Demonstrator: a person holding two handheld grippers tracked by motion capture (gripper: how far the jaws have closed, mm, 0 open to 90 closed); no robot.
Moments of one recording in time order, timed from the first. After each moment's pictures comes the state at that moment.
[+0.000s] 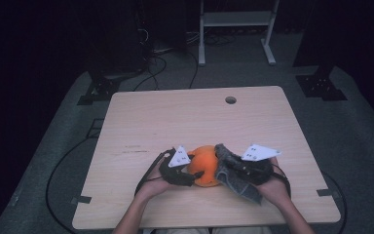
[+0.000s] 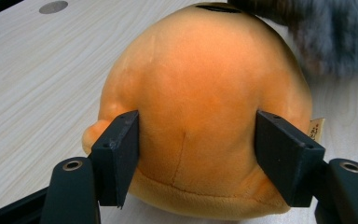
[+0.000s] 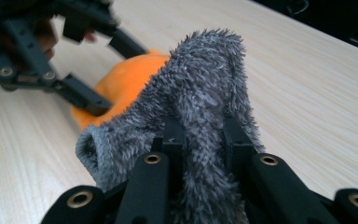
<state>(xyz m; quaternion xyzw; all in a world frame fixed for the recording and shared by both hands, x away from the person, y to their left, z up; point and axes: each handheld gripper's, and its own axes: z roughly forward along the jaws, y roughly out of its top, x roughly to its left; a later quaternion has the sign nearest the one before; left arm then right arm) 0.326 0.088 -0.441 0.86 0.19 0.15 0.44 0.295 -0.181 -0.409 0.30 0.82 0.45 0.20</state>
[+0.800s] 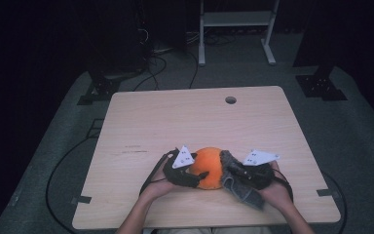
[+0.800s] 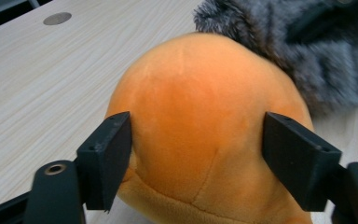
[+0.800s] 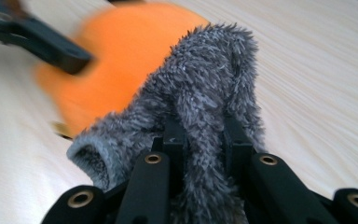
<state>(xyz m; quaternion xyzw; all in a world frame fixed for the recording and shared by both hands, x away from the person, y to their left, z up) 0.319 0.075 -0.439 0.85 0.19 0.16 0.45 0.296 -0.195 -0.432 0.32 0.83 0.41 0.18</state>
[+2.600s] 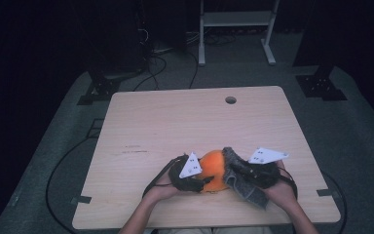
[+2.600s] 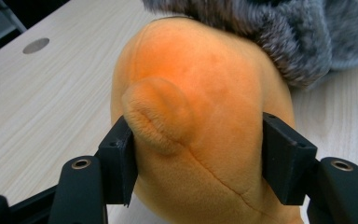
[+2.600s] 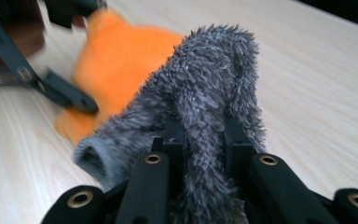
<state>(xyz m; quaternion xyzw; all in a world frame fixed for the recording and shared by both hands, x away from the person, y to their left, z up) 0.308 0.064 -0.438 0.87 0.12 0.18 0.45 0.290 -0.200 -0.417 0.31 0.82 0.44 0.18</state>
